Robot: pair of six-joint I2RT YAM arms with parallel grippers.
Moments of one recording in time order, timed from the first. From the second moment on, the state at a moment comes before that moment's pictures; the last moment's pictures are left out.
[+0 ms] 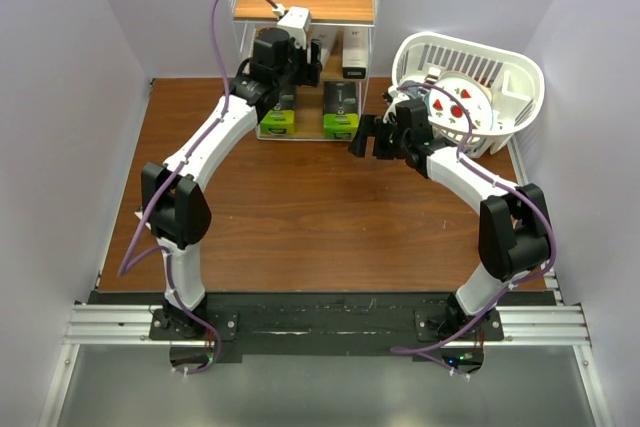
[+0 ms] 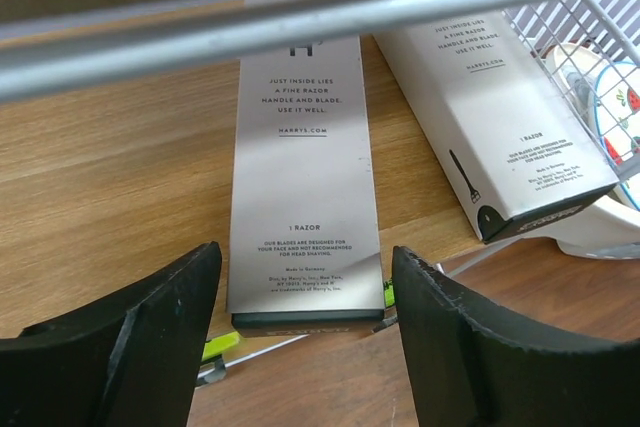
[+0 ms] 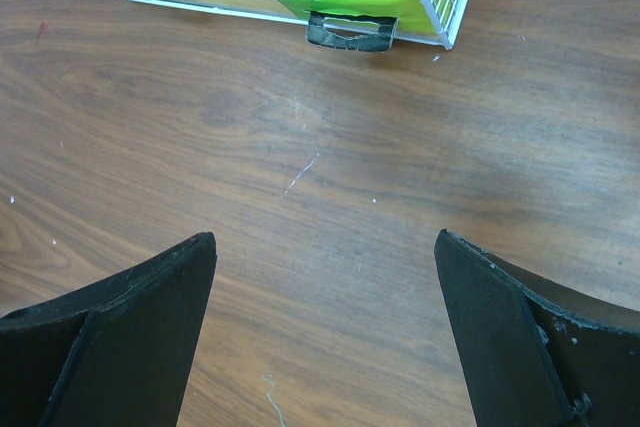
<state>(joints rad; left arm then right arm) -0.45 1.96 1.93 -0.25 -0.07 -0.13 0.35 1.66 1.16 -0.12 -0.19 0.39</state>
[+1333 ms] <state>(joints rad) -0.37 1.82 1.56 0.19 0.25 0.00 0.34 1.66 1.14 -0.12 -0.19 0.38</state>
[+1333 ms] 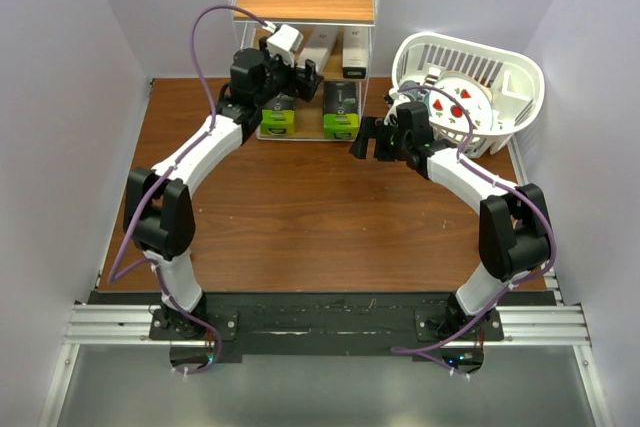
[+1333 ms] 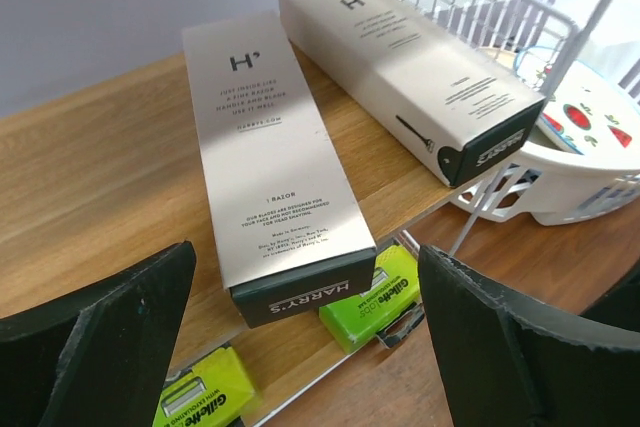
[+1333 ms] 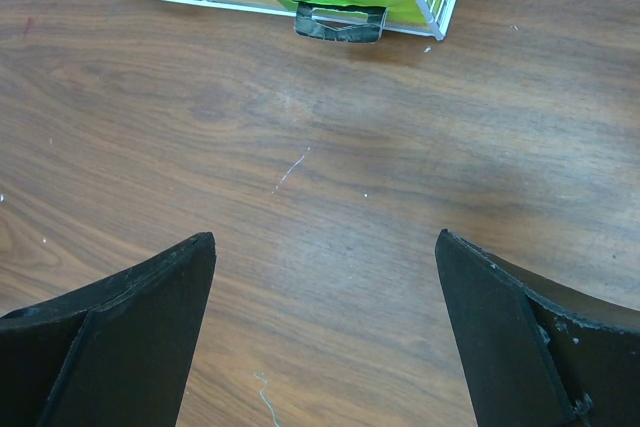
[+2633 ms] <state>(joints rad) -0.56 1.90 1.60 0.24 -0.43 -0.05 0.33 1.66 1.14 -0.12 -0.17 0.38</state>
